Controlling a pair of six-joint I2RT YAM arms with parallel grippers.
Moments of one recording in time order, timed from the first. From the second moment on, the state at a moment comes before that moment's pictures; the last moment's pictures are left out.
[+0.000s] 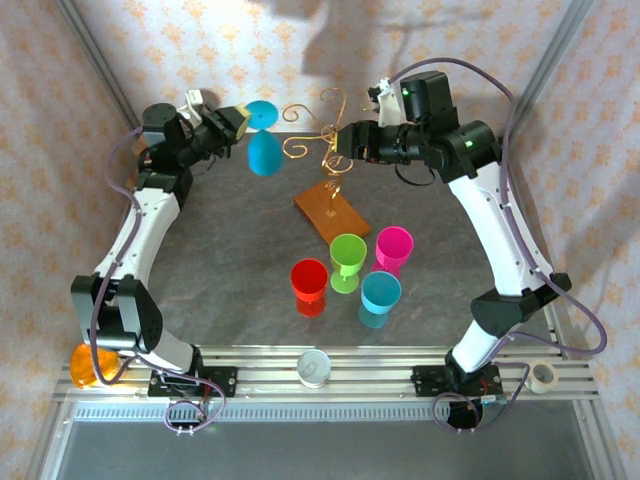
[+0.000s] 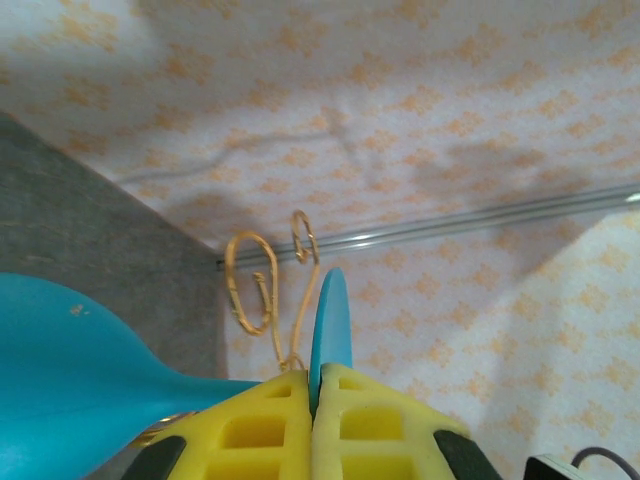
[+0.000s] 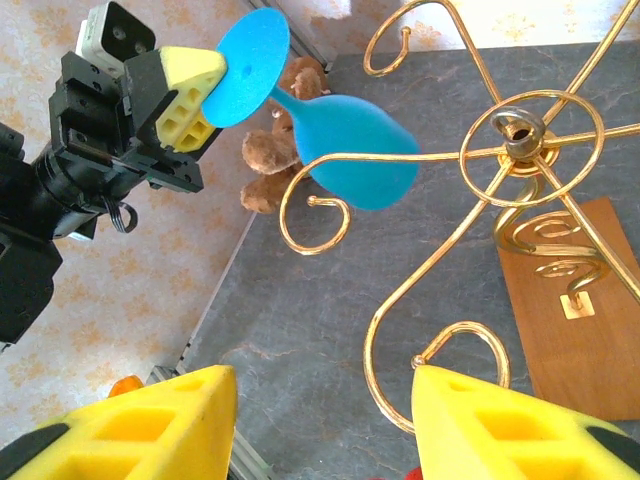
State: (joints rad) left arm 0.02 1.51 1.38 0.05 0.69 -1.27; right arm 0.49 1.67 2.17 -1.09 -0.44 0.44
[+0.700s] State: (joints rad) left arm 0.07 1.38 1.50 -0.72 0.48 -0.53; right arm 0.49 1.52 1.95 -1.02 -0.46 0.47
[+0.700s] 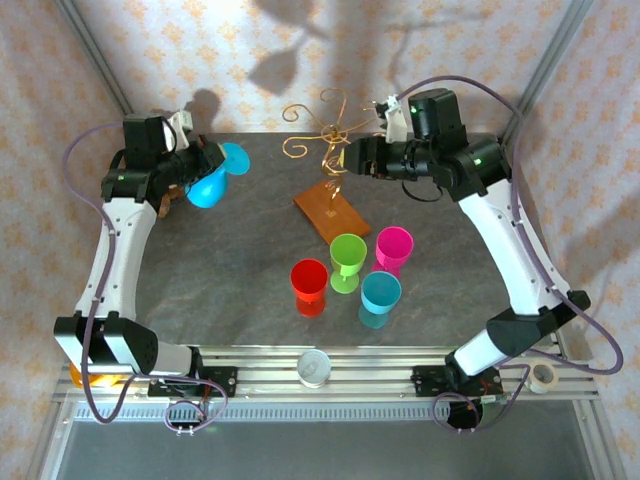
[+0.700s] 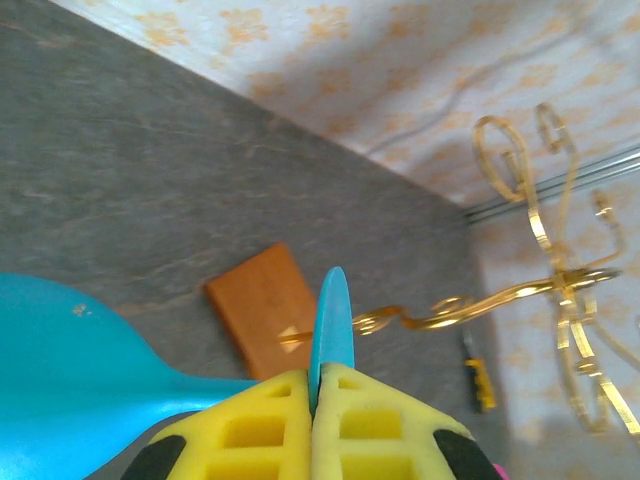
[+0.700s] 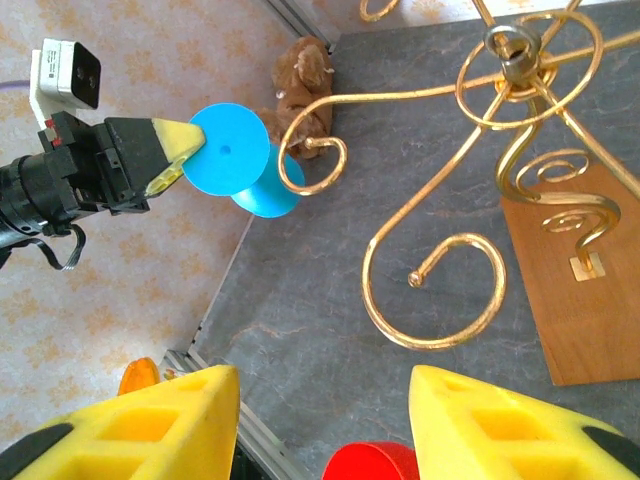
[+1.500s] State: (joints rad) left arm -0.29 1.08 1.26 -0.86 -0.26 -0.04; right arm 0.49 1.46 1.80 -0.95 -0.47 0.49
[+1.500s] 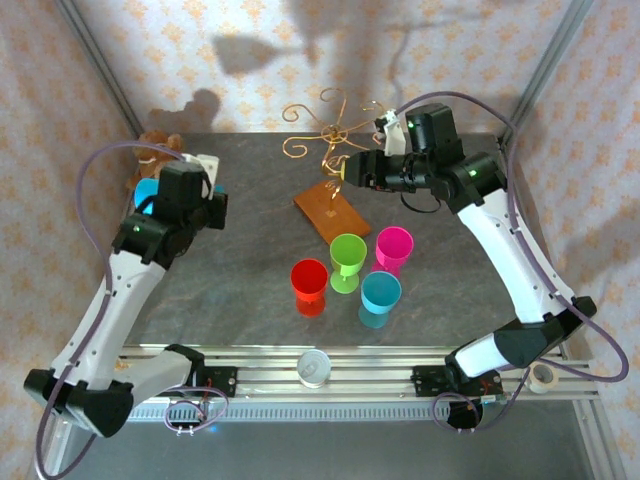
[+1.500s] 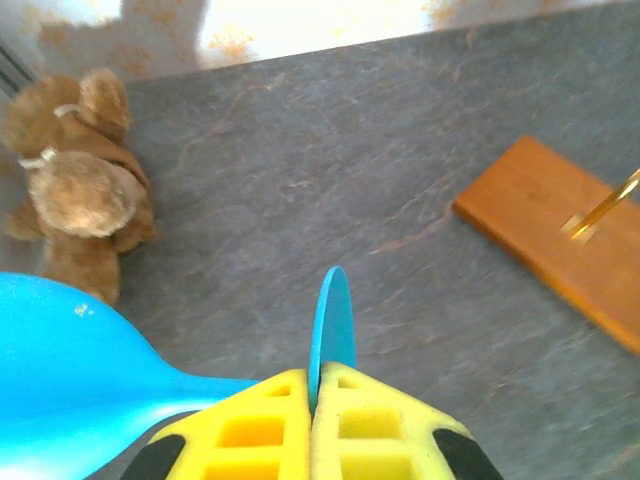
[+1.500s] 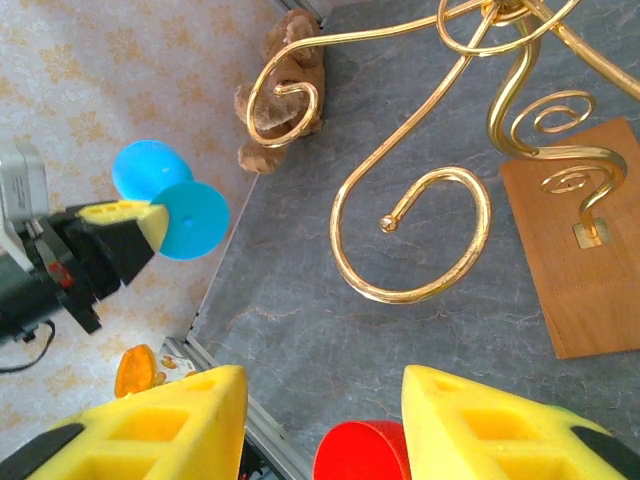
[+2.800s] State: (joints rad) left arm -0.91 0.71 0.63 -0.43 -0.94 0.79; right arm 0.66 1.21 1.53 -0.89 -0.35 0.53
